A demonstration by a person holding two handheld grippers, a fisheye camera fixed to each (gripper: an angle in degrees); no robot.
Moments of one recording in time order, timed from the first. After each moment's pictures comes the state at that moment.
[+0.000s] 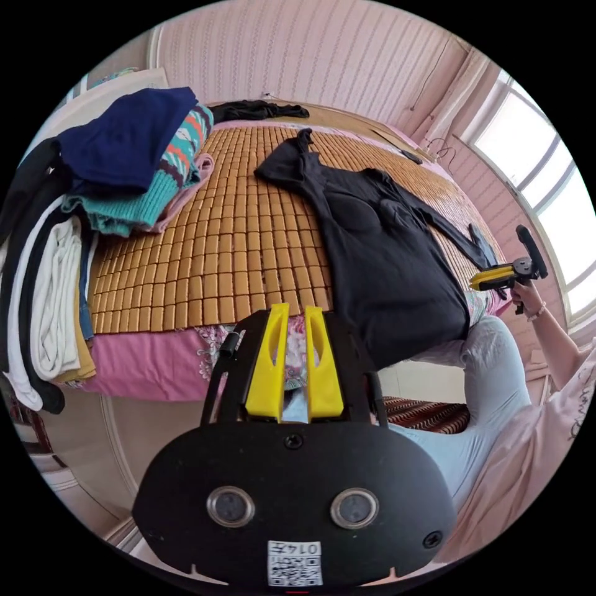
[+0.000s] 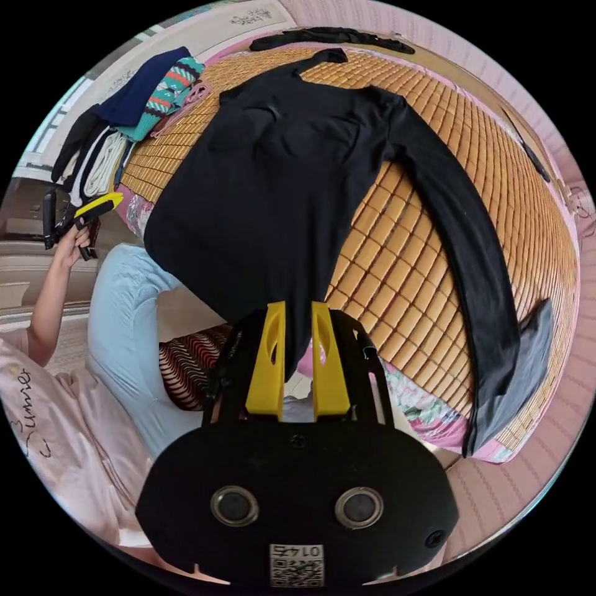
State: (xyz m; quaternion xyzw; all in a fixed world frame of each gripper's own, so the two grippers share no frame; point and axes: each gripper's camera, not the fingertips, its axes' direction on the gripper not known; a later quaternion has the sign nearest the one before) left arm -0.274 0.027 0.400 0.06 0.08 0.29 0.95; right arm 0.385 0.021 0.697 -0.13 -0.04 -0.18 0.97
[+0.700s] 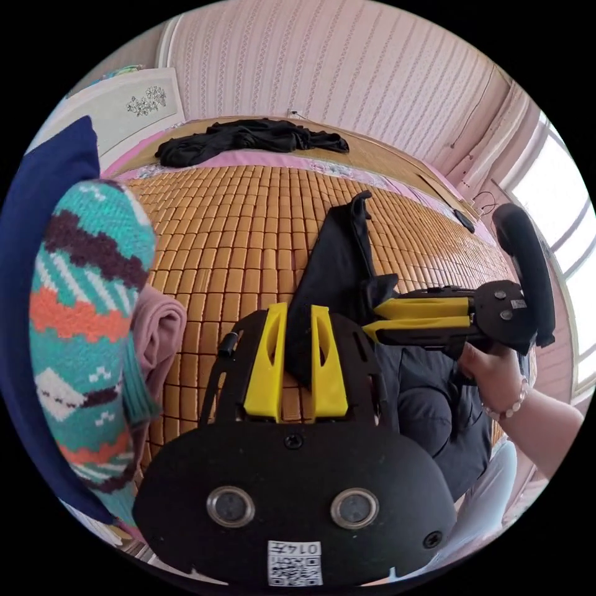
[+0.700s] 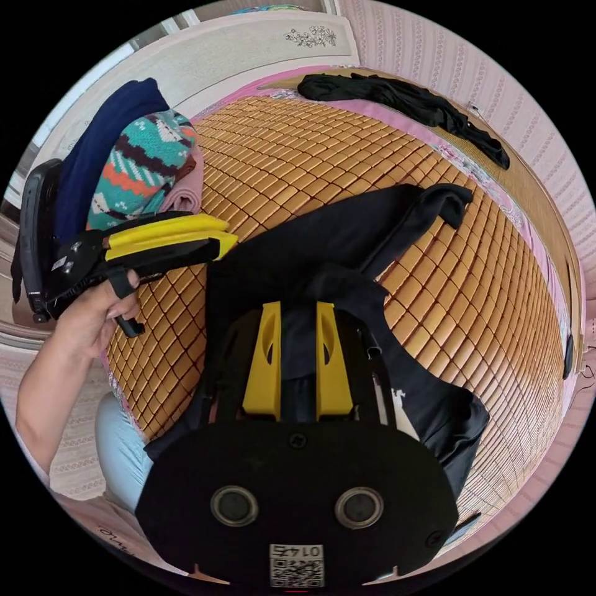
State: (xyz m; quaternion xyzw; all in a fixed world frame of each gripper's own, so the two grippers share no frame) left arm -0.192 -0.243 0.483 0.07 0.07 0.24 0.96; right arm 0.139 -0.310 0.791 -0.06 -0.06 -0.26 0.96
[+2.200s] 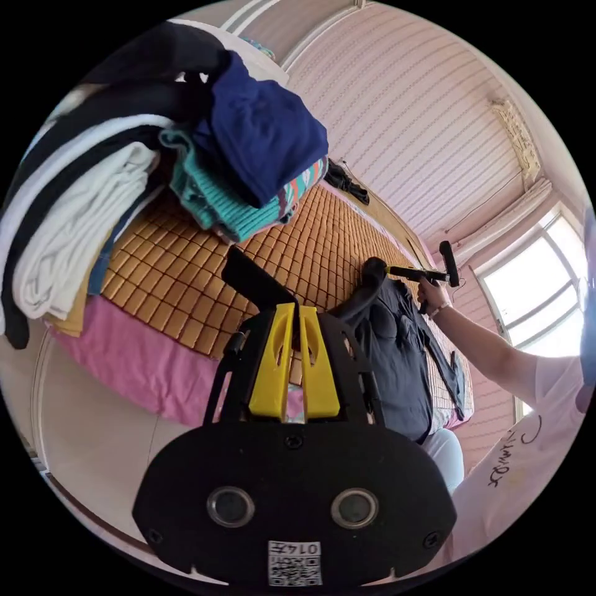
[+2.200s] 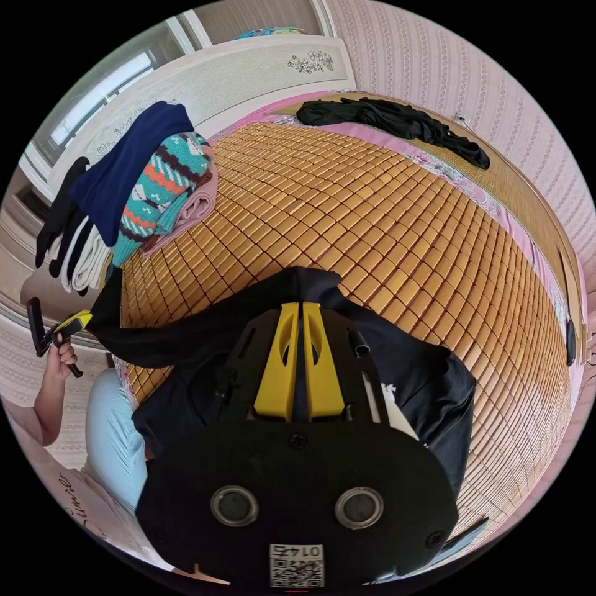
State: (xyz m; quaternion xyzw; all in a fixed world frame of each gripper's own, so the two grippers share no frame) left arm -0.499 0.015 0.372 0.15 0.19 0.06 0.97; right arm 0.100 -0.337 0.726 0.01 -0.09 -0.27 0.96
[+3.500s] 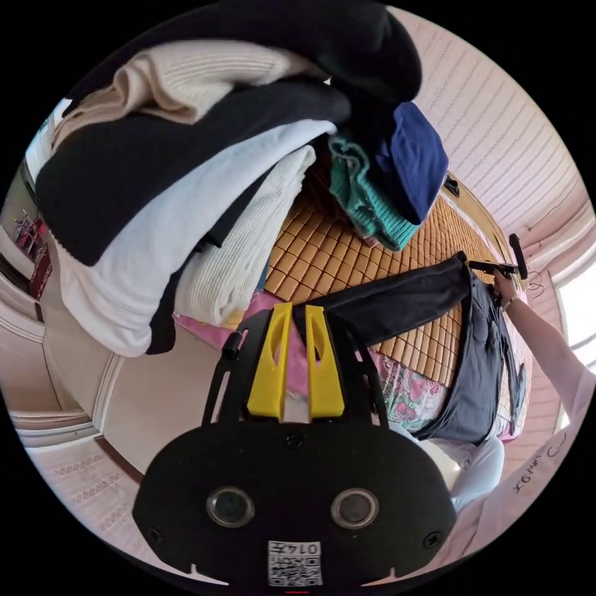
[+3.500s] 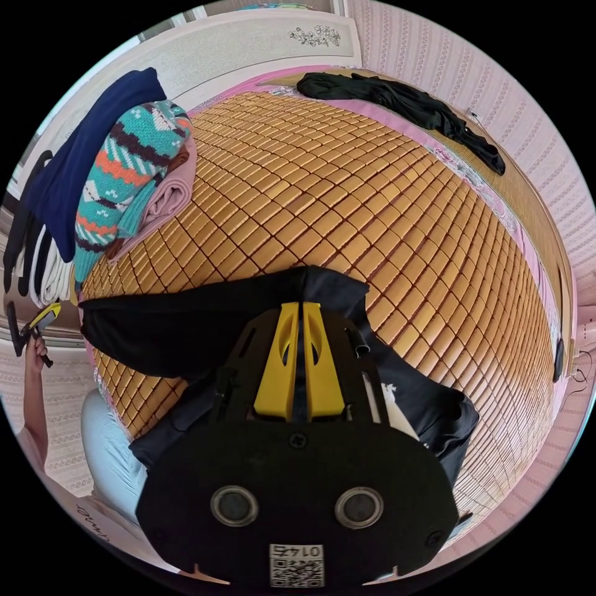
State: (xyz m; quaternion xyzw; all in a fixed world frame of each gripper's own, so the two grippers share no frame) left arm -0.633 -0.018 0.361 0.09 0.02 0.00 1.00; right arm 0.001 -0.391 0.770 -0.04 -0.03 -0.27 0.96
